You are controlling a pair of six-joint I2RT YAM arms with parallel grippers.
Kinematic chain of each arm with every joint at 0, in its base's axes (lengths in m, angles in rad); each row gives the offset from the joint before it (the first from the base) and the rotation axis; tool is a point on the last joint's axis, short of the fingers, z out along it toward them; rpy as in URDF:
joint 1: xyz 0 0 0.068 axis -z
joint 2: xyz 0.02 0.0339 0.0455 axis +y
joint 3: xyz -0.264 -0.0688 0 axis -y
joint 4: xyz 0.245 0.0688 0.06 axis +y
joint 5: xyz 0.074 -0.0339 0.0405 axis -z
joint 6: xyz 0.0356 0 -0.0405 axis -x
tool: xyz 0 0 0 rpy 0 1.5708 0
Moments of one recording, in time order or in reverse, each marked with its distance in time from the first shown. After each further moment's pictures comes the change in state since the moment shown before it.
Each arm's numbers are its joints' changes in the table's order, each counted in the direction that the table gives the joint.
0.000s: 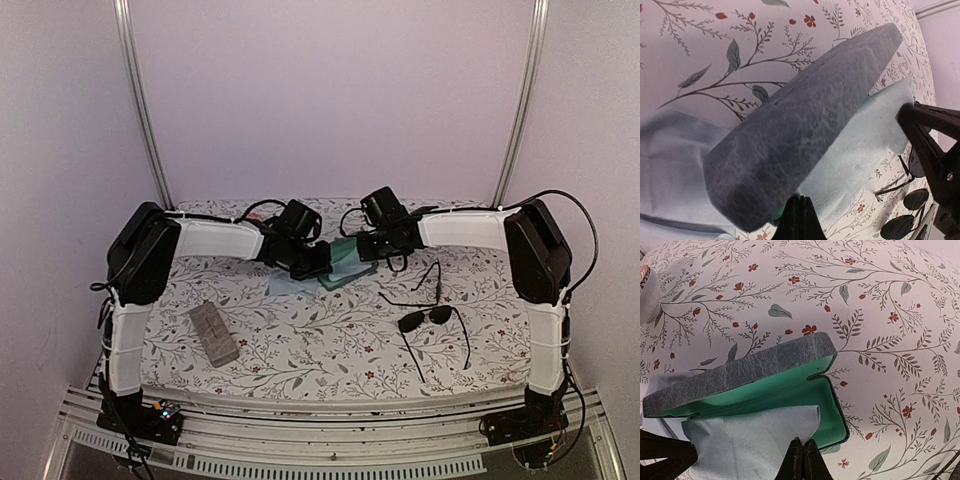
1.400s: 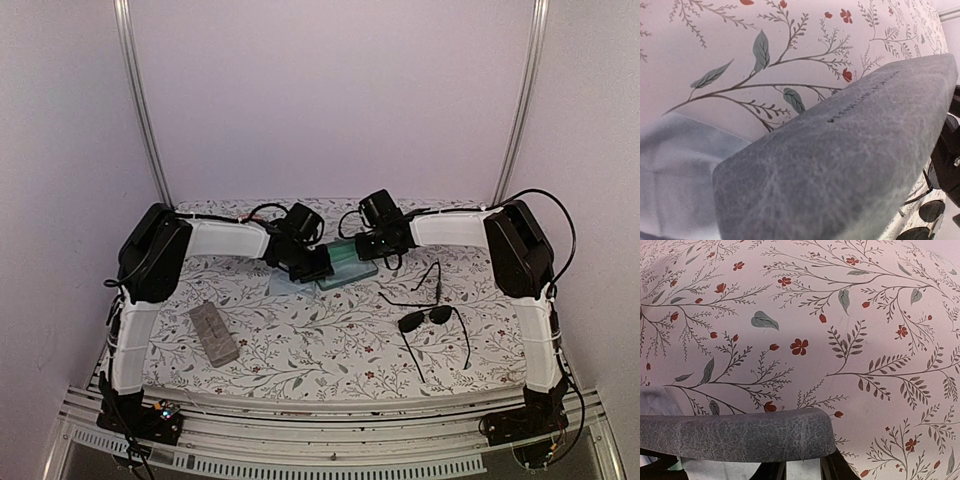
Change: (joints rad) left arm -0.012 0.092 0.091 0.075 -0.027 0.003; right arm 0.046 0.143 0.111 -0.033 -0.020 0.071
